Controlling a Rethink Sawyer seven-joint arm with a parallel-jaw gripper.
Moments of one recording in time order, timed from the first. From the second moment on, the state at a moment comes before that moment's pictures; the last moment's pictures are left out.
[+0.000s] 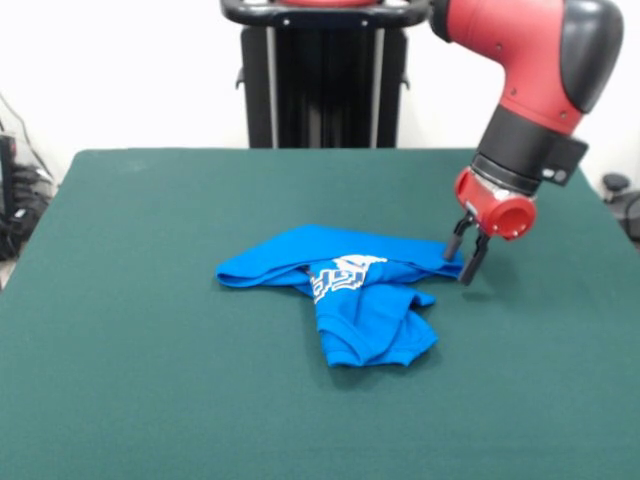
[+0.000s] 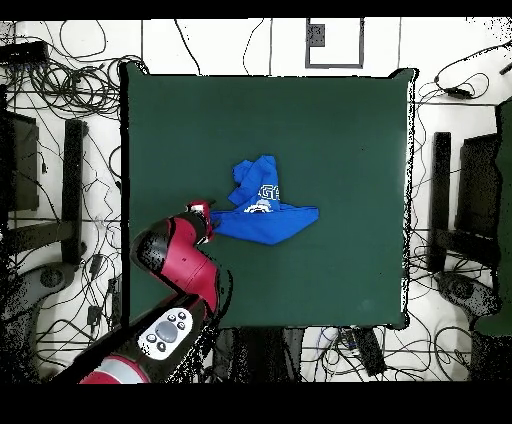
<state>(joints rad) 0.56 -0.23 -0.44 1.78 1.00 0.01 2.65</state>
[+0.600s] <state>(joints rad) 0.51 -0.27 -0.44 1.78 0.94 0.01 2.65</state>
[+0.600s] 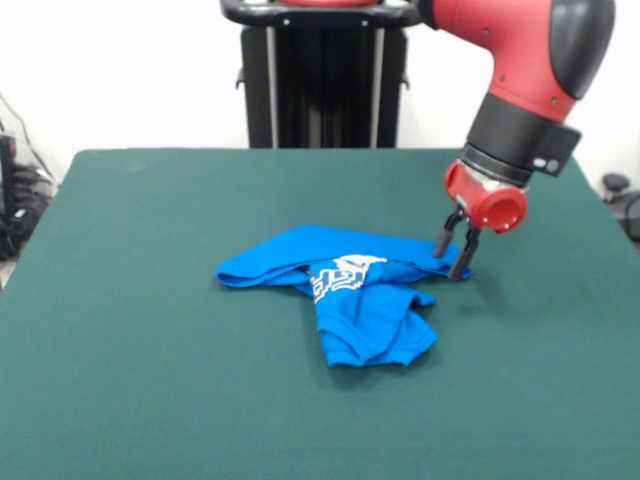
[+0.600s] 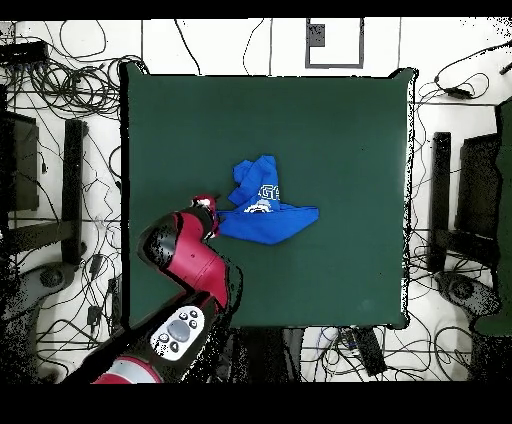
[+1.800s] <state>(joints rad) 0.51 -0.26 -0.44 1.78 0.92 0.01 2.65</state>
